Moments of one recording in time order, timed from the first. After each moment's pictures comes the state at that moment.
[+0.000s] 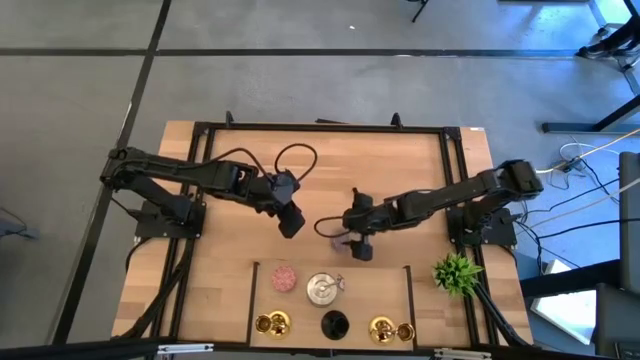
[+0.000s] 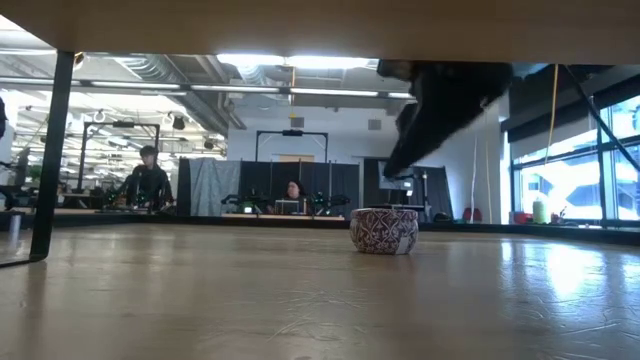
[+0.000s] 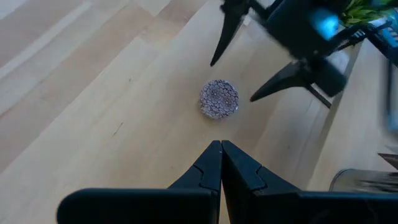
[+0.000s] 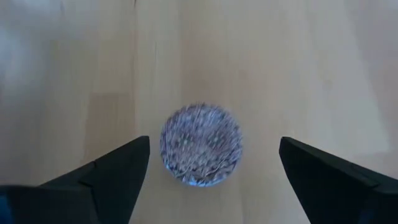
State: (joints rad) left arm -0.11 1.42 1.34 -0.81 -0.14 -0.78; right arm 0.20 1.60 0.94 -0.26 0.11 0.22
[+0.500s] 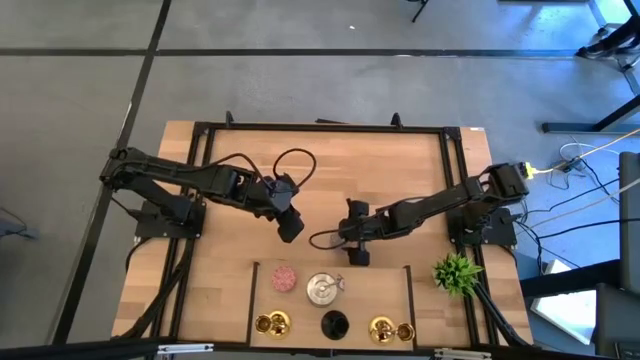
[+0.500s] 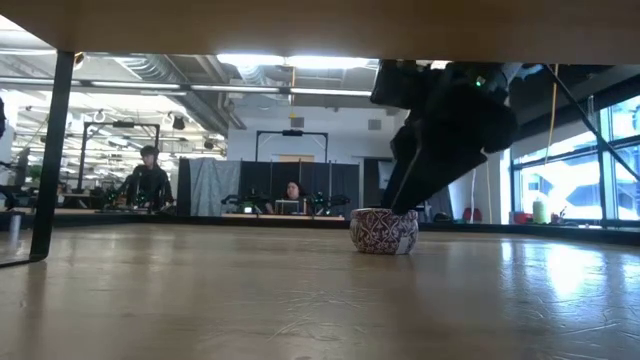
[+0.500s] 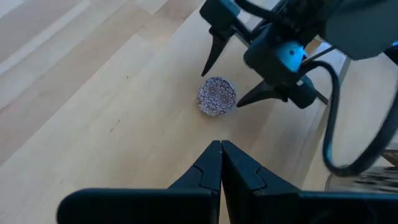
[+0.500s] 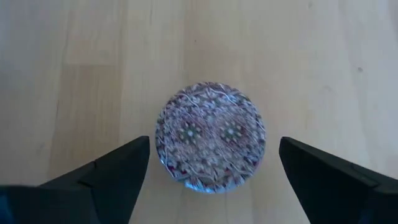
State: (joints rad) left arm -0.15 1.42 1.34 -0.82 -0.18 -0.81; right arm 0.23 1.72 0.94 -0.21 0.17 0.18
